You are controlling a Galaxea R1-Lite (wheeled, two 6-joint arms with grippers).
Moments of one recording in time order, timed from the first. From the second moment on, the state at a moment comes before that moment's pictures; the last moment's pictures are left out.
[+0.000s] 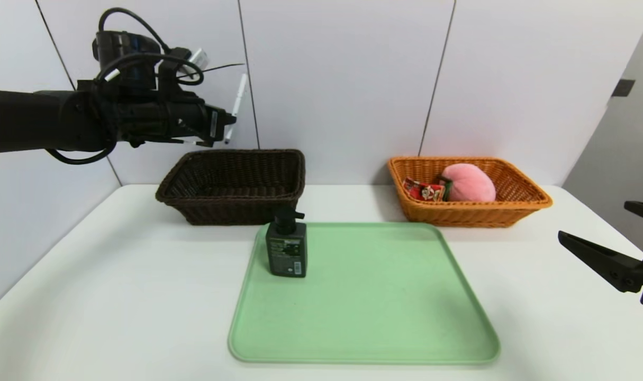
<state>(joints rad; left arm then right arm) -0.15 1.96 -1.65 -0.10 -0.31 0.17 0.16 0.98 -0.50 -0.30 0.04 -0.21</state>
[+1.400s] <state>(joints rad) -0.03 2.12 -1.57 -0.13 -0.29 0.25 0.16 1.01 -0.52 -0.30 0.03 -0.22</state>
